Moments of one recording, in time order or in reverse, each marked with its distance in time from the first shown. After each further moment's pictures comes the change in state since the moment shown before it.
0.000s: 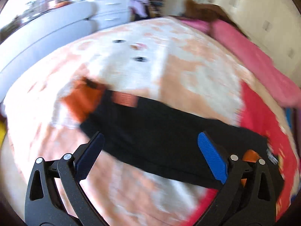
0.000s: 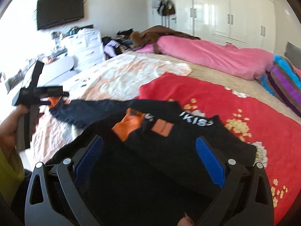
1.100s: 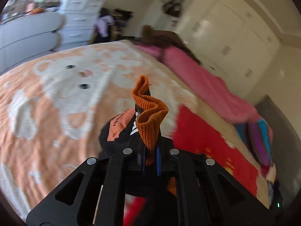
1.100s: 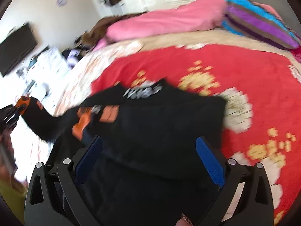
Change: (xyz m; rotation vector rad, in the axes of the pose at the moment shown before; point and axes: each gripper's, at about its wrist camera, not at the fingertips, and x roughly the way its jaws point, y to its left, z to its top) left arm -0.089 -0.084 0.003 0.043 -0.156 -0.477; right arm -0.020 -0.147 -0.037 0.485 0.069 -0.132
